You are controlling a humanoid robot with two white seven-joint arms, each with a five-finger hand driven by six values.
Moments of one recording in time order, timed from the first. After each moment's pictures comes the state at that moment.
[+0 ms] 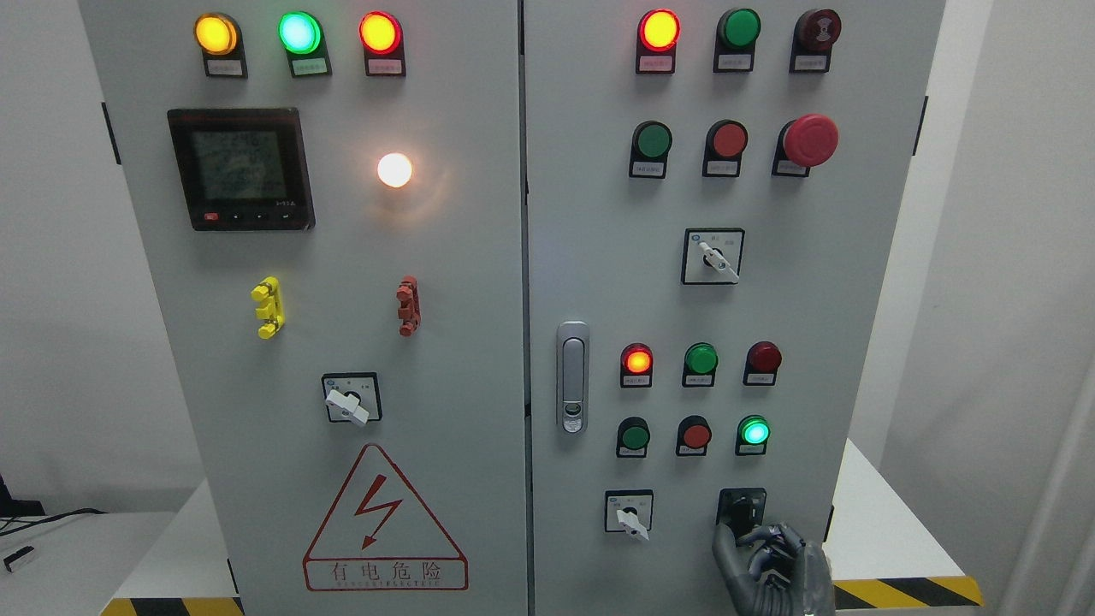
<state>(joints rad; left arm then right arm) -0.04 -0.09 0.08 0.06 0.00 -0.16 0.06 -0.25 0.13 0.07 -1.64 0.18 0.27 -0.31</state>
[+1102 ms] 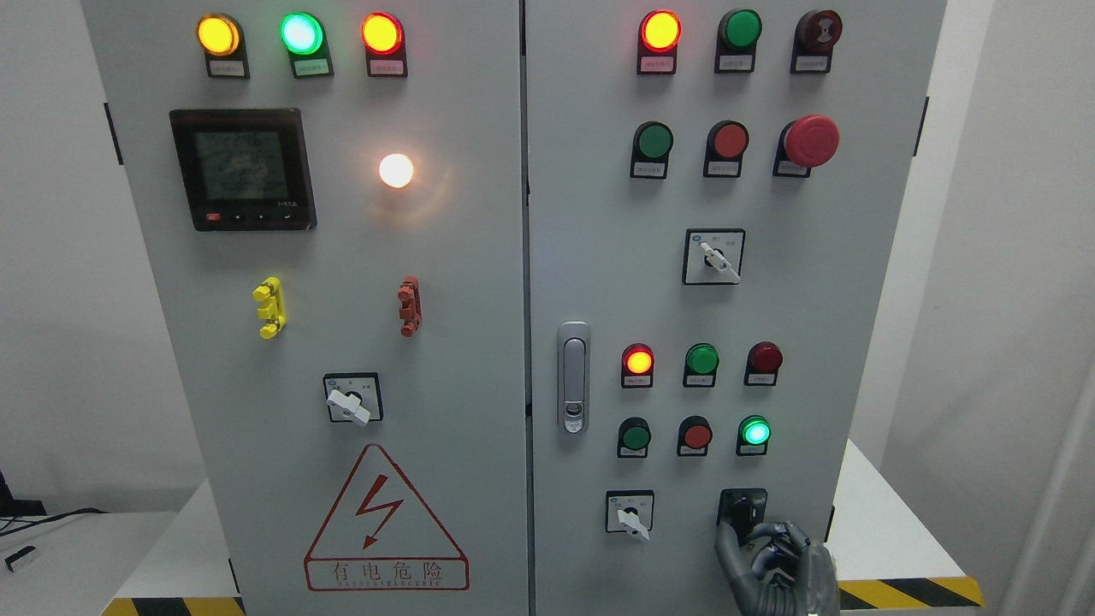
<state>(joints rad) -0.04 -0.09 0.08 0.06 0.00 -0.16 0.06 -0.25 0.13 0.06 -1.64 0.20 0.27 -0.32</state>
